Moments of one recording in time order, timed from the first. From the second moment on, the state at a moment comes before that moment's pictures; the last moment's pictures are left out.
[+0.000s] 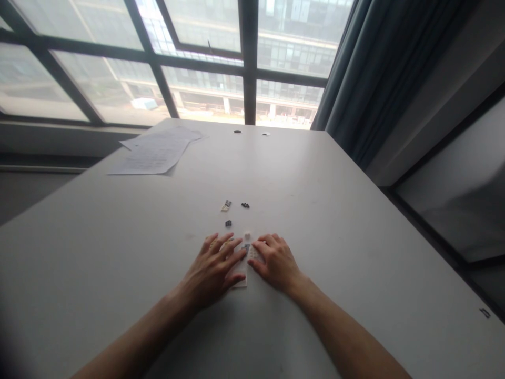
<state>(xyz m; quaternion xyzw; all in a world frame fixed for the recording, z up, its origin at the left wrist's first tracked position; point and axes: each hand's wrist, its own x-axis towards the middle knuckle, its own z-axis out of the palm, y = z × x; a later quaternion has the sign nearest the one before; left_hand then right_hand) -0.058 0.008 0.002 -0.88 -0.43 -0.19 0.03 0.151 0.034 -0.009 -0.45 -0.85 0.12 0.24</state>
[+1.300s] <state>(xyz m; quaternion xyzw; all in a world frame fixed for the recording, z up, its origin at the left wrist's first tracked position) -0.058 0.007 0.001 -0.88 -0.43 -0.21 0.04 0.162 0.045 -0.014 -0.44 -0.85 0.16 0.24</state>
